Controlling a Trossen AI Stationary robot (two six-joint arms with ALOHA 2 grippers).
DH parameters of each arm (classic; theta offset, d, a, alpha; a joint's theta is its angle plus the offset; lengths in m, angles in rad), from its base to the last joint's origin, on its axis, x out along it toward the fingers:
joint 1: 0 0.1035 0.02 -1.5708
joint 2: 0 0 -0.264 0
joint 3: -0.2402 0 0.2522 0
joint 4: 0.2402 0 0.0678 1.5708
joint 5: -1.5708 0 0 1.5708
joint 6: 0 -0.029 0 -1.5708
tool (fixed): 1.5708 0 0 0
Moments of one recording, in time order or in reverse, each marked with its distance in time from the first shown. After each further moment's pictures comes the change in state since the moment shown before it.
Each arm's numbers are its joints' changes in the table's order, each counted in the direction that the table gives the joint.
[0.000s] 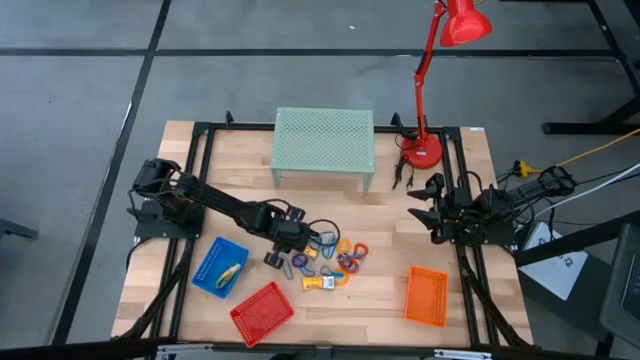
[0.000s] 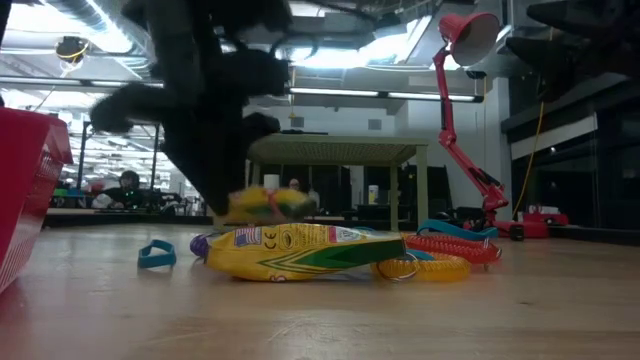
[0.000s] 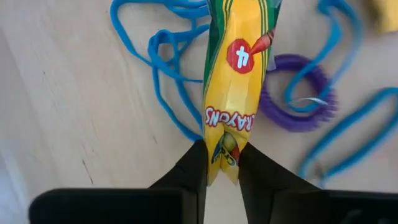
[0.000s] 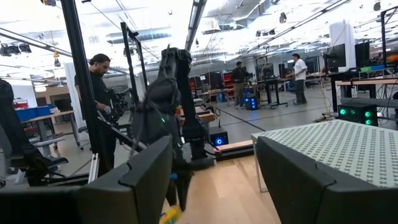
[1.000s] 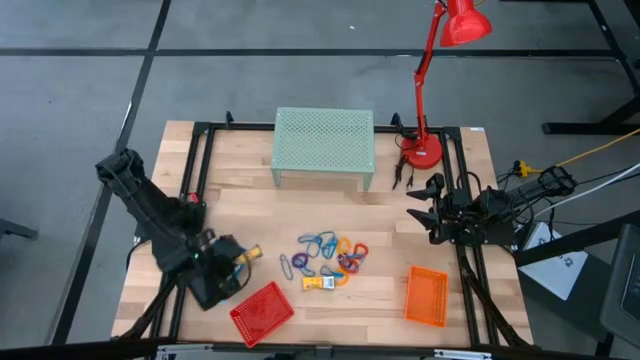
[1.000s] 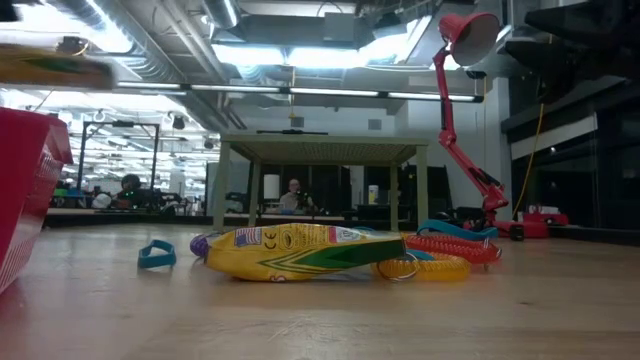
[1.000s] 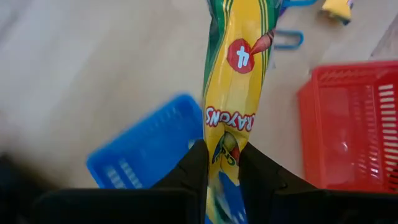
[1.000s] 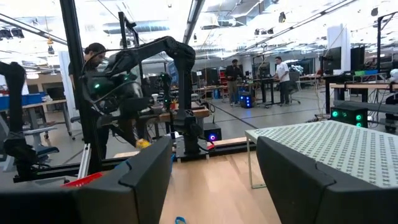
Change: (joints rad) left arm -0.643 -0.310 -0.028 0.602 0.260 1.660; right arm 0.000 0.000 0.000 0.022 -0.008 0.046
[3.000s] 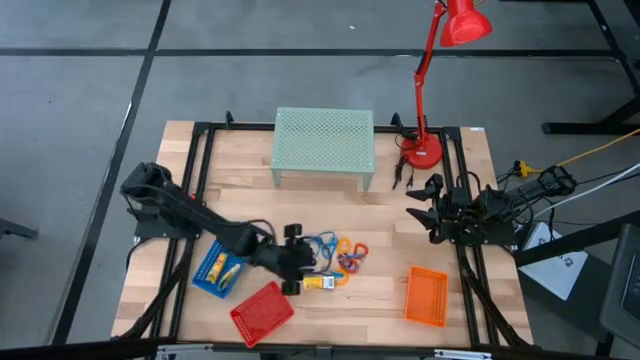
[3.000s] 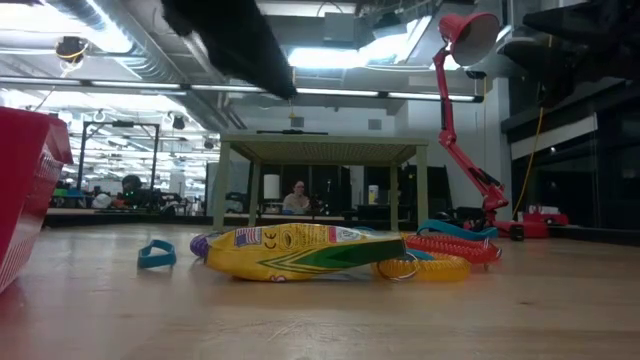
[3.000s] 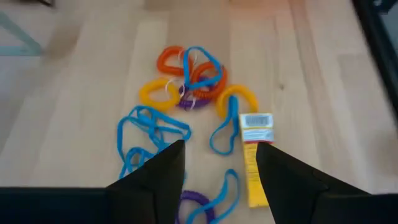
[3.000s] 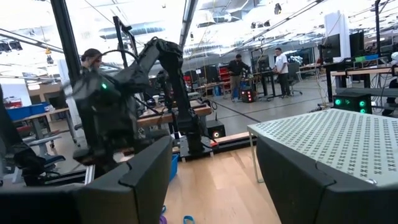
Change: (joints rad) left arm 0.429 0.276 -0.037 -0.857 -0.023 -1.151; right arm 0.000 0.010 0.000 0.001 -0.015 -0.083
